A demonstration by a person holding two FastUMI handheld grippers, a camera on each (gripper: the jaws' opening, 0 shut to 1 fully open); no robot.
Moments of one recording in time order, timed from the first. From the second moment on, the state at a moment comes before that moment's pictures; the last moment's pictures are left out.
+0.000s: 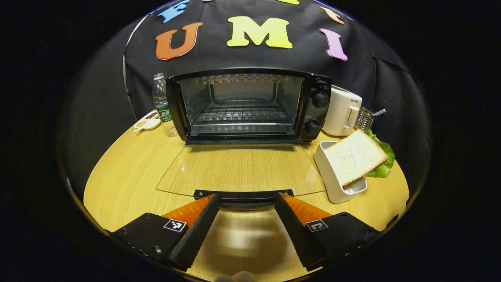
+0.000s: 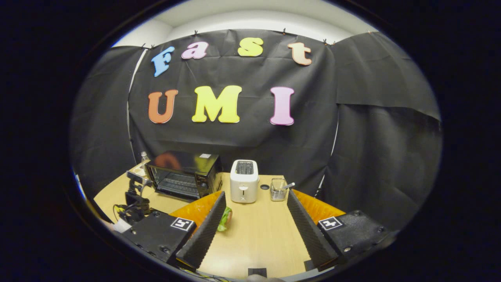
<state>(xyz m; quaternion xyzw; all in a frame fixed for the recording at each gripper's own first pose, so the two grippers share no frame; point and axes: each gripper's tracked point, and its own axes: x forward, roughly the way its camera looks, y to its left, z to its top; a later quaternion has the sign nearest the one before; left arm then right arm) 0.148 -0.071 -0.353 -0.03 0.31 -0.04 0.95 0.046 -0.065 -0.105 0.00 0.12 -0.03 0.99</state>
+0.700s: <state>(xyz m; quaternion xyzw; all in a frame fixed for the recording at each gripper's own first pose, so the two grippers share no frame) 0.063 -0.032 -0.089 -0.01 0.09 -0.02 1.00 0.149 -0.012 -0.290 0.20 0.26 0.10 0.94</state>
